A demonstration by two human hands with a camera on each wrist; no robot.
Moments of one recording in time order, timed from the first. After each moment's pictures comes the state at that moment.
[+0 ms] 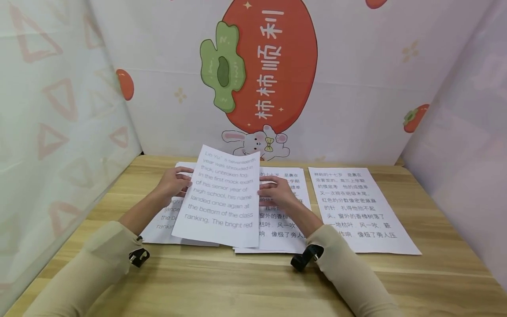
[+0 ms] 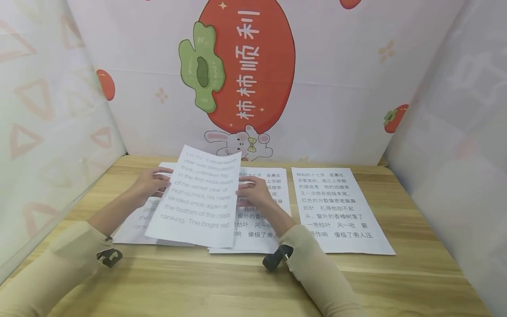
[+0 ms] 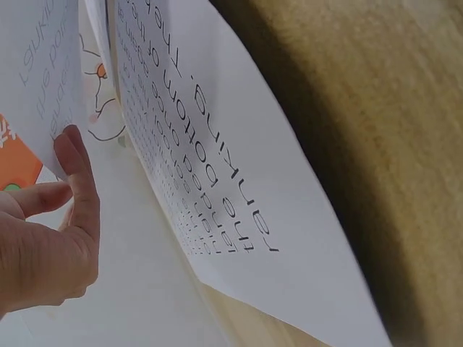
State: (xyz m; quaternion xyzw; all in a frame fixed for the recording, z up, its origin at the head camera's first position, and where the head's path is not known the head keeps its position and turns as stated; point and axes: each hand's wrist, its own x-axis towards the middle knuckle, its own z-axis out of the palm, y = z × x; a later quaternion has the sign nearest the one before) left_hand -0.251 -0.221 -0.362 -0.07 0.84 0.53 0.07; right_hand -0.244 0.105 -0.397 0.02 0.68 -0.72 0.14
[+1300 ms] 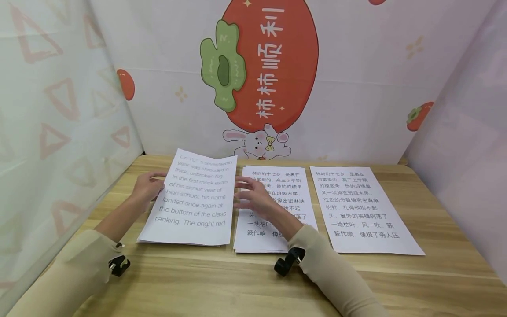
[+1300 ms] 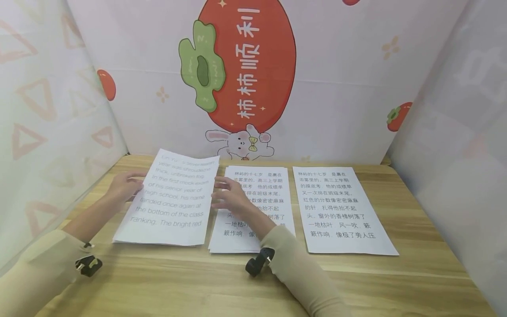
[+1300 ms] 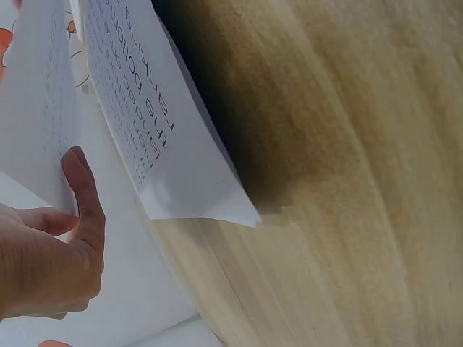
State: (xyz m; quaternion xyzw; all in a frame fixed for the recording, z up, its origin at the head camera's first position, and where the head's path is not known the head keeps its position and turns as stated) left_hand -0.237 -0.270 -0.365 -0.17 0.84 0.51 0.03; right_hand -0.237 0.050 -0.401 -0.10 0.60 -0.77 0.21
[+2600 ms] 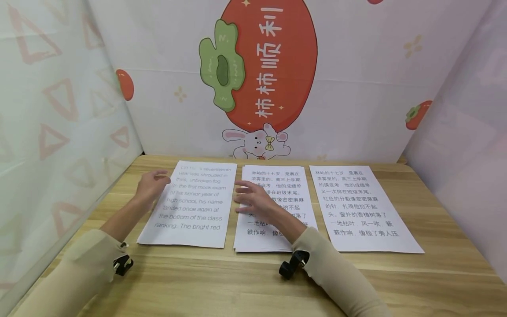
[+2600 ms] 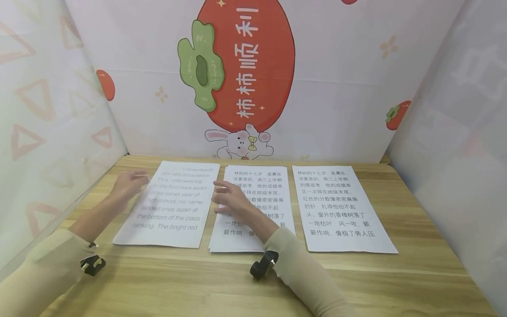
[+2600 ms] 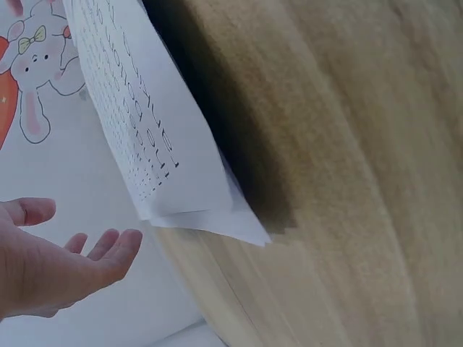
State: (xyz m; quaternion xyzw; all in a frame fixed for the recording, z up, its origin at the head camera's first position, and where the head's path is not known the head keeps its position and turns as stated) left_hand -0.236 -0.262 -0.362 -0.13 0.86 0.50 0.02; right_hand -0.225 0.058 -0.397 -0.11 0.63 -0.73 0.24
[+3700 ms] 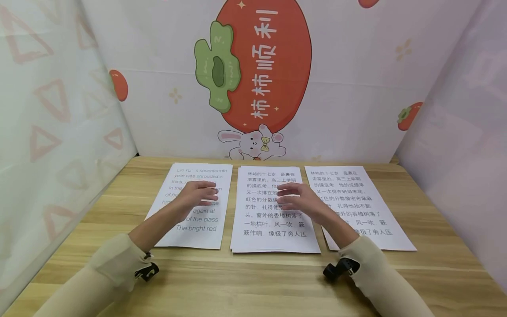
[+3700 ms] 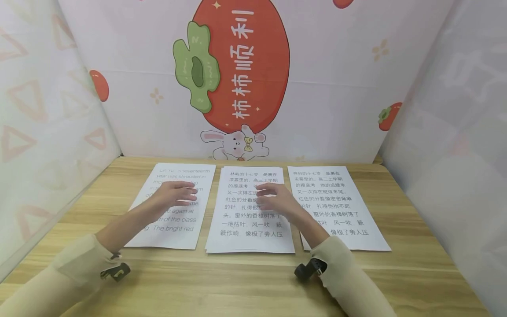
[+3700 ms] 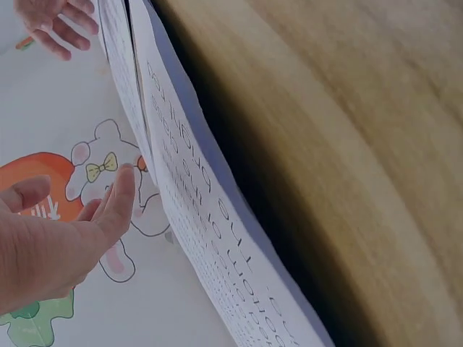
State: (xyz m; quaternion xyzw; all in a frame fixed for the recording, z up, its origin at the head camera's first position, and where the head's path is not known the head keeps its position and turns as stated) left_hand -0.222 -0.162 -0.368 -0.01 0.81 0.57 0.15; right_hand -0.214 0.179 -0.387 -0.11 0.78 -0.60 0.14
